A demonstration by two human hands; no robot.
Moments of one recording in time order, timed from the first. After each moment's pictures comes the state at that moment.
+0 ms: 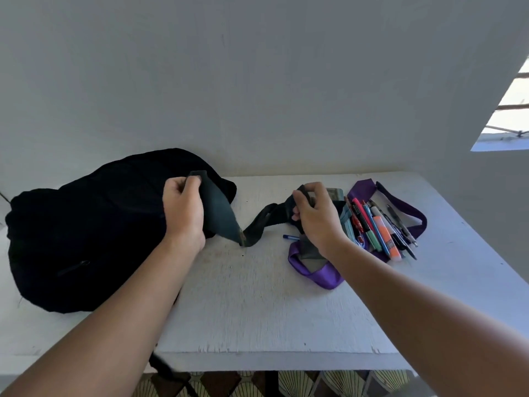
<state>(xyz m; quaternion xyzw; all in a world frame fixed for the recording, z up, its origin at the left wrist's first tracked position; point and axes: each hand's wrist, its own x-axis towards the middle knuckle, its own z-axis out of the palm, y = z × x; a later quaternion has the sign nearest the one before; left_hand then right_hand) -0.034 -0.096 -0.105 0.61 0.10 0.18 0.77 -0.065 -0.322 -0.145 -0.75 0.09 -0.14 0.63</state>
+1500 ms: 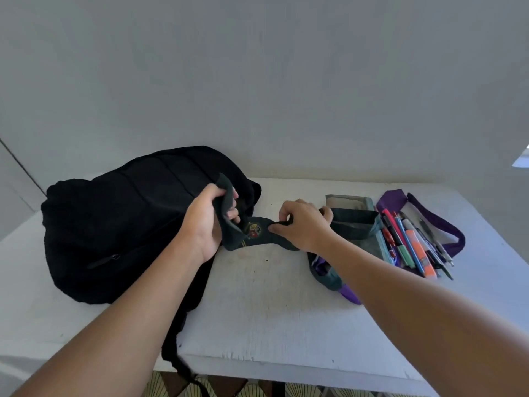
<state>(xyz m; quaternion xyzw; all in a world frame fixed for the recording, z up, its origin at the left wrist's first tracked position) -0.039 -0.062 -0.107 0.51 0.06 -0.09 0.85 -0.027 -0.264 -0.146 -0.97 -0.01 -0.02 0.23</state>
